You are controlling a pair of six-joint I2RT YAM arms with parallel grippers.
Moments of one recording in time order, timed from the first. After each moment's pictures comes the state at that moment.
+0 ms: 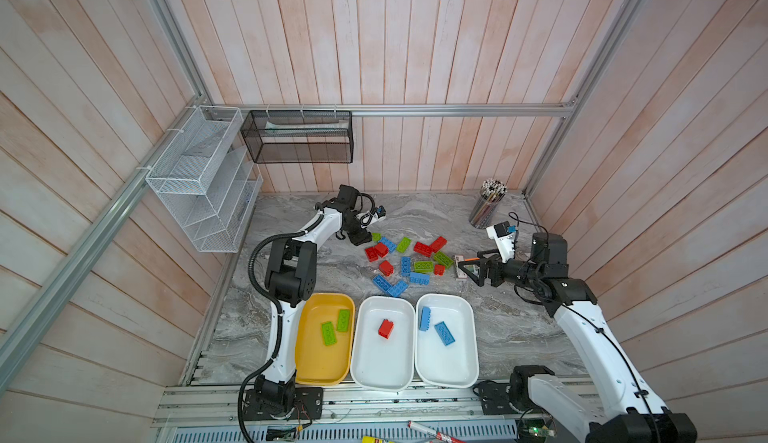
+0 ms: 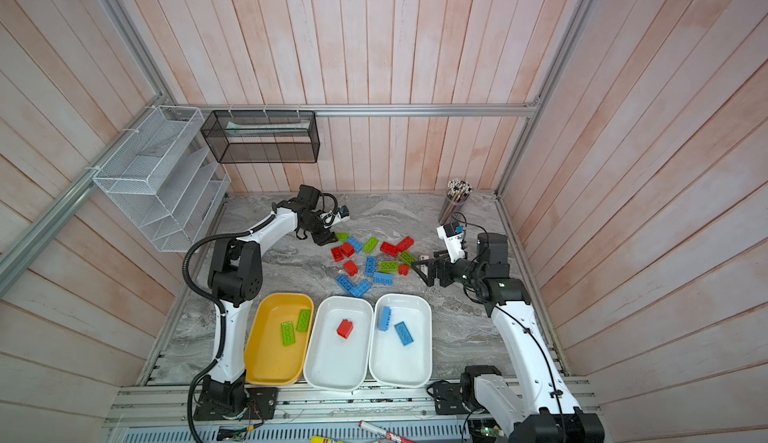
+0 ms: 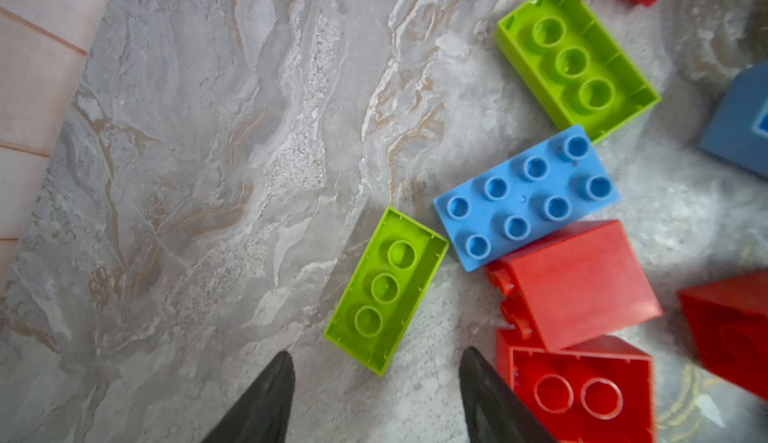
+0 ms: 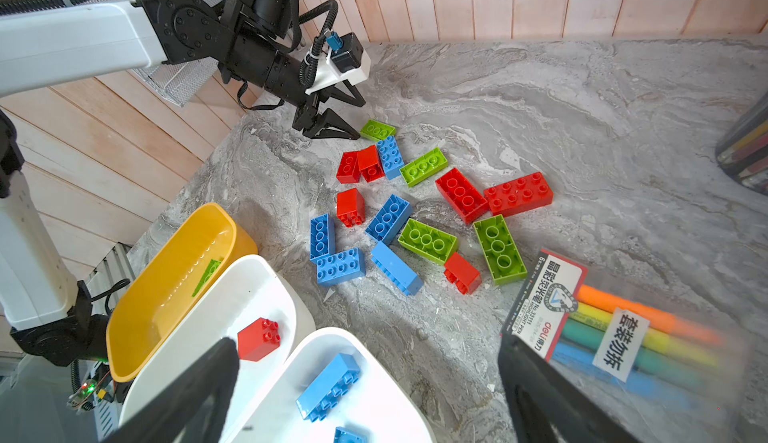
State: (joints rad) left arm -0.30 2.30 1.90 -0.68 0.31 0.89; right arm 0.04 0.98 0.82 -0.49 -0.75 -0.01
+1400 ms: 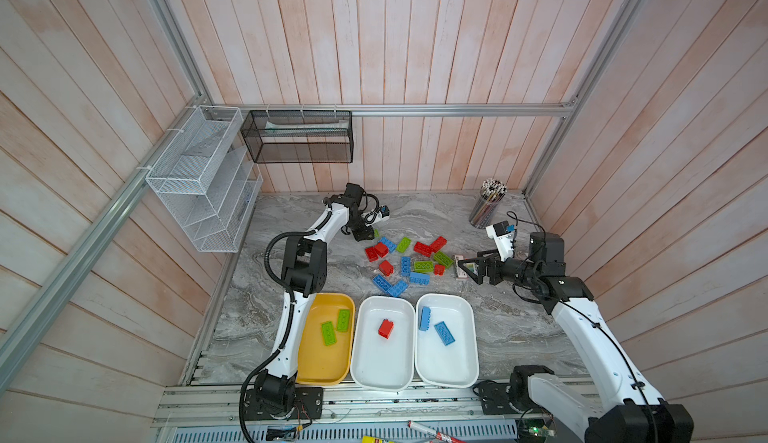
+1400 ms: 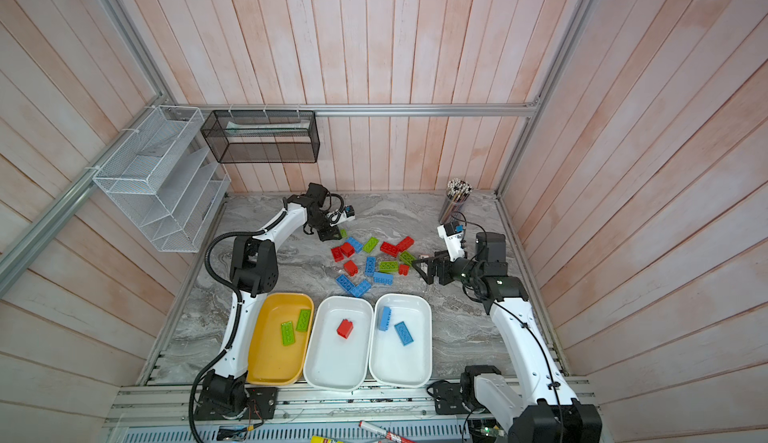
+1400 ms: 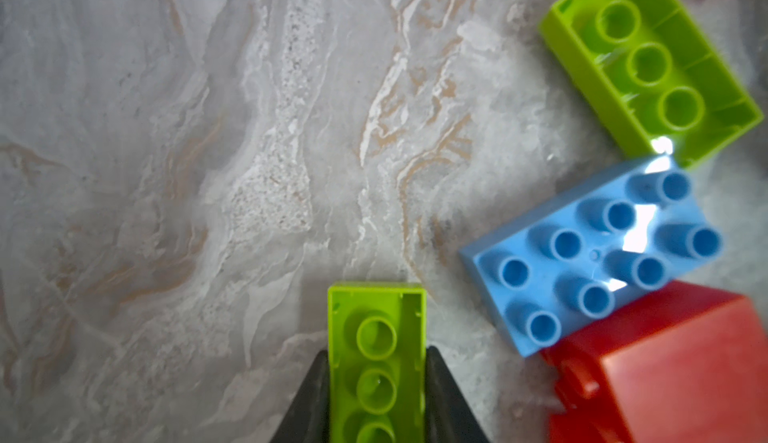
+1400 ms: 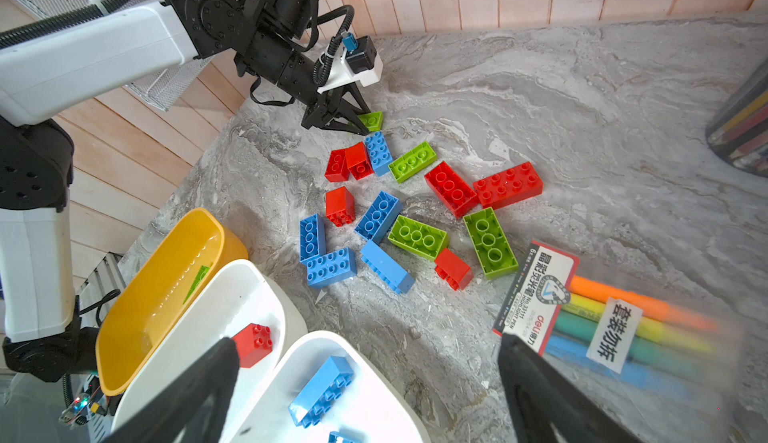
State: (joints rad) left arm -0.30 2.53 2.25 -0.91 0.34 0.85; right arm 0.04 1.02 0.81 -0.44 -0.75 0.02
